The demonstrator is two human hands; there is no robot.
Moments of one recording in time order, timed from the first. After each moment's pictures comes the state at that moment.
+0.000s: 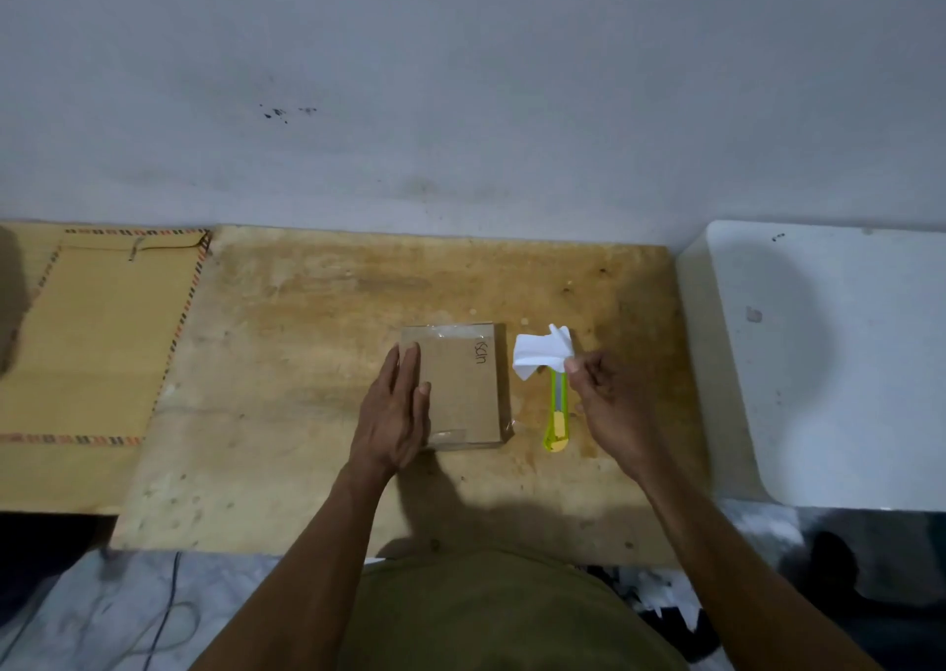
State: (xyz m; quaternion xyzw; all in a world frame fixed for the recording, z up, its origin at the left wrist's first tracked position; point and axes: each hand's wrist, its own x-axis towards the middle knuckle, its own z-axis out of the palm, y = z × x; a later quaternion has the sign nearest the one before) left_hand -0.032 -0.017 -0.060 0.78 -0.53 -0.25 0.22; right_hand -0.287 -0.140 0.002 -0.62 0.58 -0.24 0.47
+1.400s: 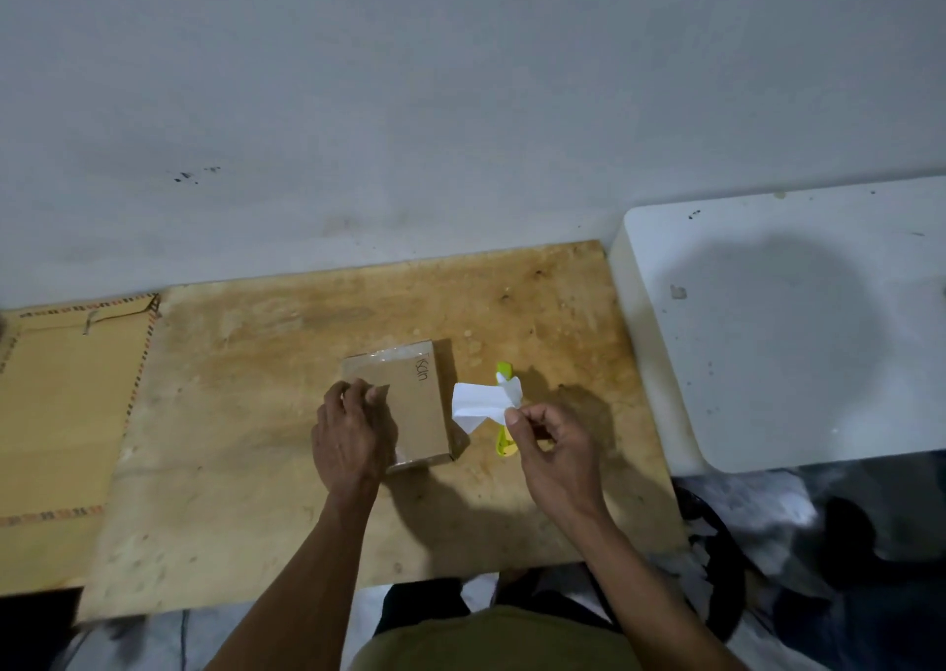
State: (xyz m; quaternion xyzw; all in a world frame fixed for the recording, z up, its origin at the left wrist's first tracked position) left_hand -0.078 -0.043 -0.036 0.89 -0.42 -0.11 0.15; right_hand -0.309 -0.078 0.021 -0.53 0.59 -0.34 0.51
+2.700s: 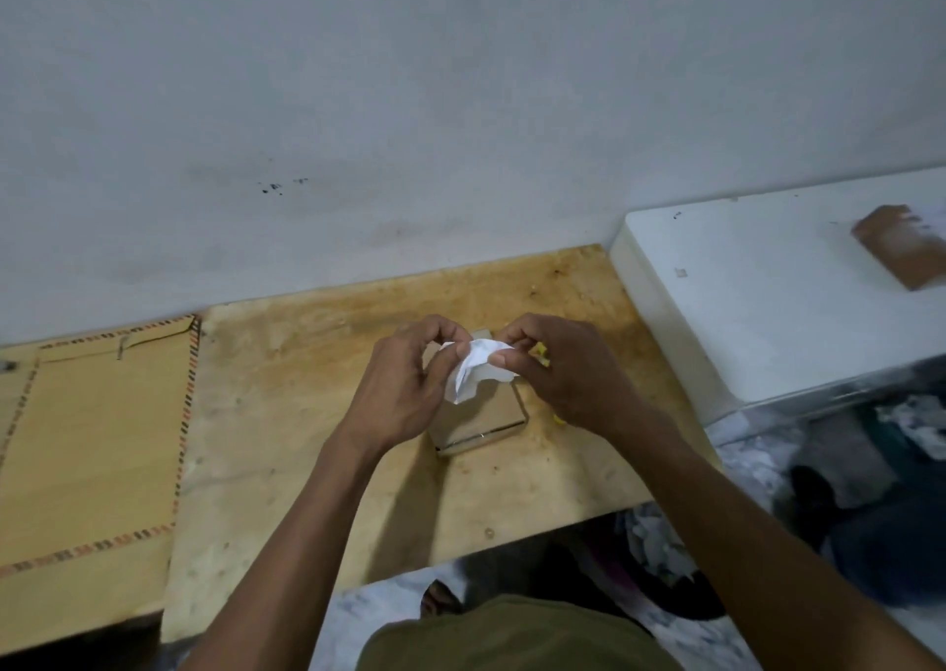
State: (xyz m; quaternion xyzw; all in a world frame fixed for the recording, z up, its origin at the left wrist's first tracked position) left_hand 0.000 -0.009 0.123 0.59 -0.66 -0.28 0.37; right_hand -0.203 -0.047 0.149 -0.81 0.46 -0.25 0.24
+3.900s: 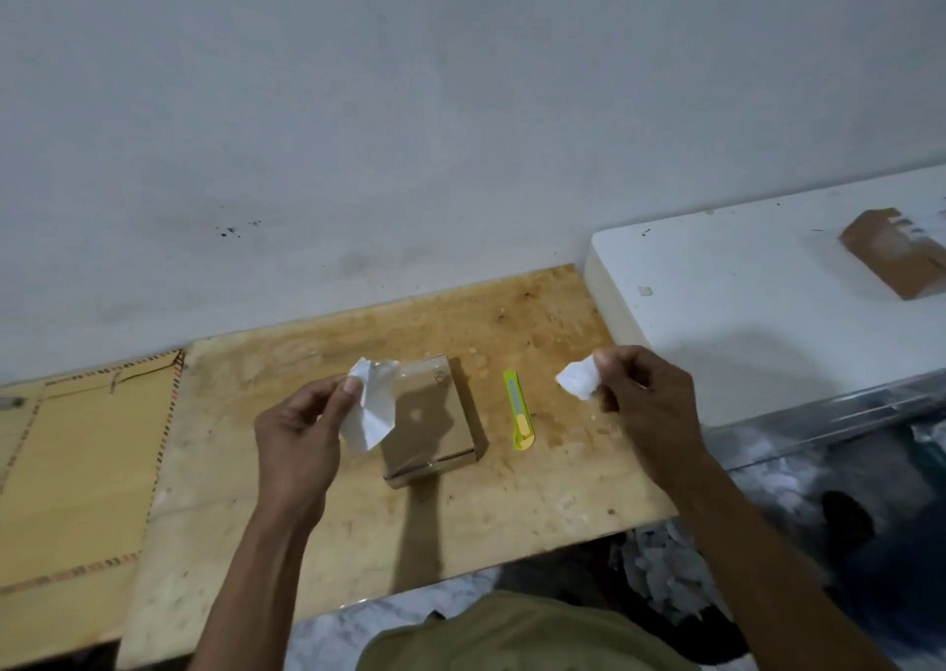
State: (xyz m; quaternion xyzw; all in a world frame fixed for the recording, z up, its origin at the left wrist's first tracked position) left_hand -0.048 0.019 0.125 0.67 -0.30 -0.34 0.59; right_hand -0.351 -0.056 0.118 -0.47 0.58 -0.47 0.47
